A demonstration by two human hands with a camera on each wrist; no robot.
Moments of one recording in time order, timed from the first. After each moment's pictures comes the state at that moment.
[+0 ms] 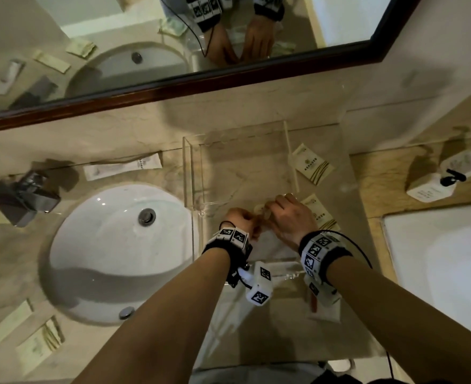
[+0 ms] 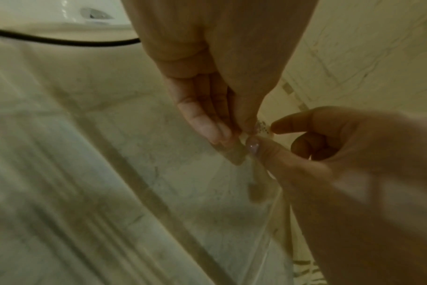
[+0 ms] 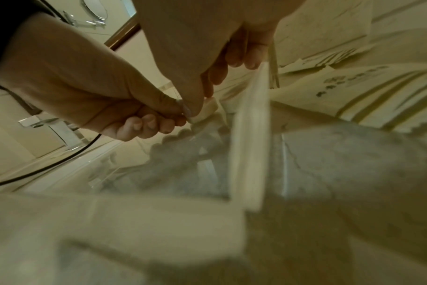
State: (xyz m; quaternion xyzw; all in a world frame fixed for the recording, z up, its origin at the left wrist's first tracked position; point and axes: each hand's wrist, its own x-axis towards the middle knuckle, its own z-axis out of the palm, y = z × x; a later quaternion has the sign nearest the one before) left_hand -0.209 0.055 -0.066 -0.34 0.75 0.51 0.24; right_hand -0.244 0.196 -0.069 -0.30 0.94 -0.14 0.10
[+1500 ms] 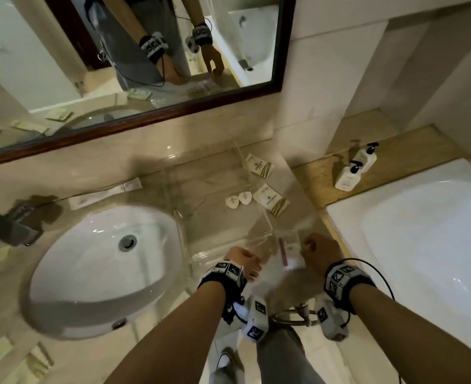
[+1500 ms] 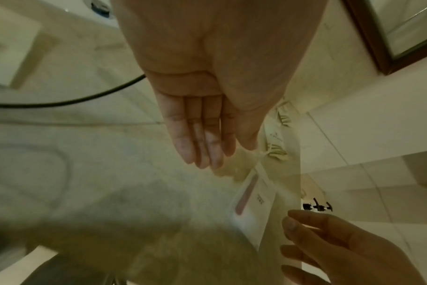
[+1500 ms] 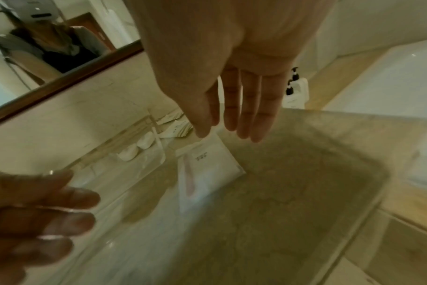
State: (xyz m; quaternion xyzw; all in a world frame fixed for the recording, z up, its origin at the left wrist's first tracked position) left_hand -0.062 0.102 -0.036 -0.23 0.73 0.53 0.35; right_hand -0.072 0.315 -0.033 0.16 0.94 -0.25 0.19
